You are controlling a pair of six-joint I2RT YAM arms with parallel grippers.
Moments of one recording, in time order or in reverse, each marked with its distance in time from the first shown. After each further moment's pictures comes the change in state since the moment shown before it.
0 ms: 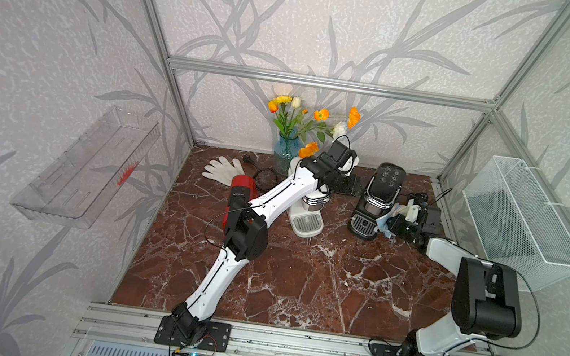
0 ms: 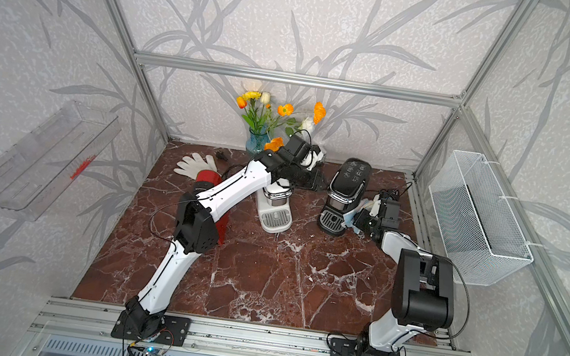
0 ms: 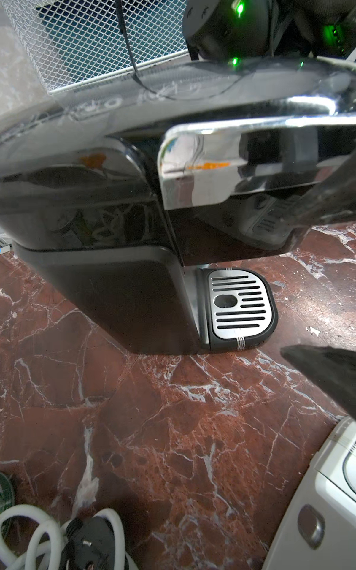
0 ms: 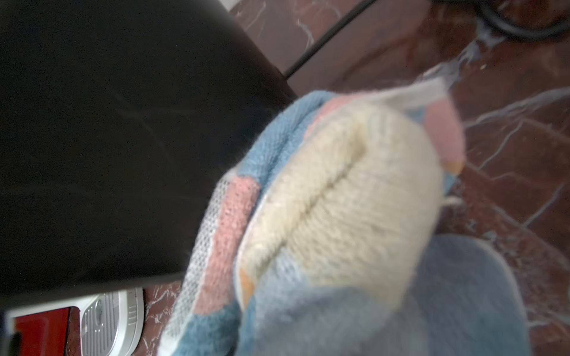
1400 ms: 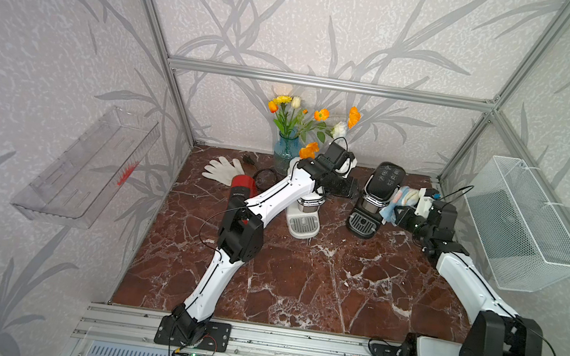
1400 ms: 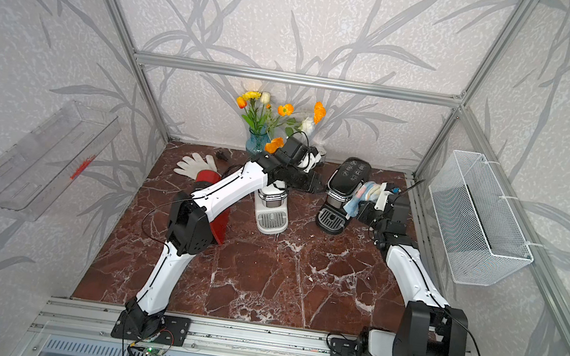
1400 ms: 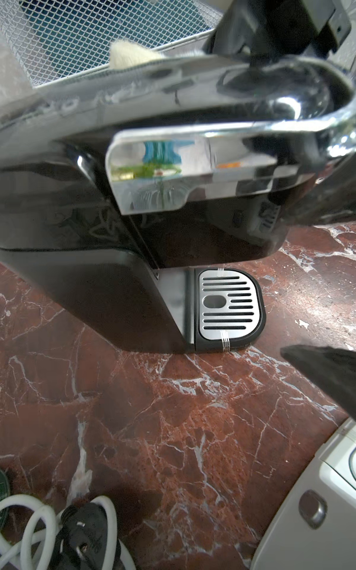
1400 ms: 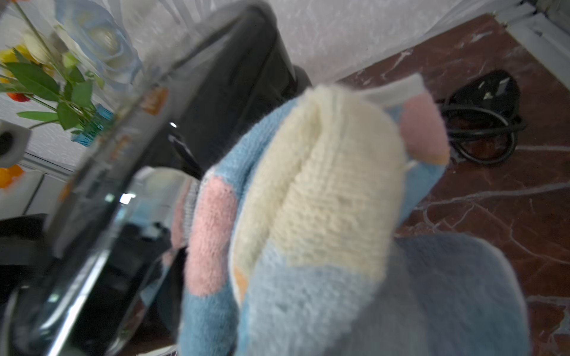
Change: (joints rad) left arm -0.001 -0.076 -0.148 0.067 -0.003 0.026; right arm 0.036 -0.308 -0.039 -0.047 0.050 -0.030
